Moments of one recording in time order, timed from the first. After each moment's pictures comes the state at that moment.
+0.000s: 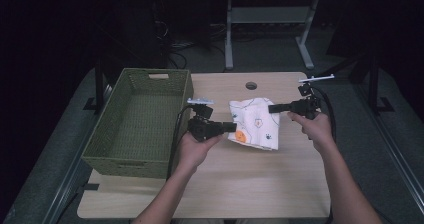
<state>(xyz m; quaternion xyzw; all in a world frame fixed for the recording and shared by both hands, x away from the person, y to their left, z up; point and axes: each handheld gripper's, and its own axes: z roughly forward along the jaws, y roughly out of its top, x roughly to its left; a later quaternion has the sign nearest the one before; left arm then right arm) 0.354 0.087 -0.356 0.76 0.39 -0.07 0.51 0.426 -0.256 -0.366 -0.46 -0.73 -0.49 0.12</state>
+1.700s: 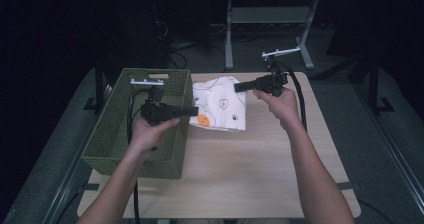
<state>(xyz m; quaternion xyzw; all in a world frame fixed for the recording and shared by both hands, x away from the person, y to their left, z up) 0.368 0.197 -0.307 0.74 0.38 -0.10 0.55 0.449 -0.154 -0.296 -0.42 -0.75 -0.50 0.12</state>
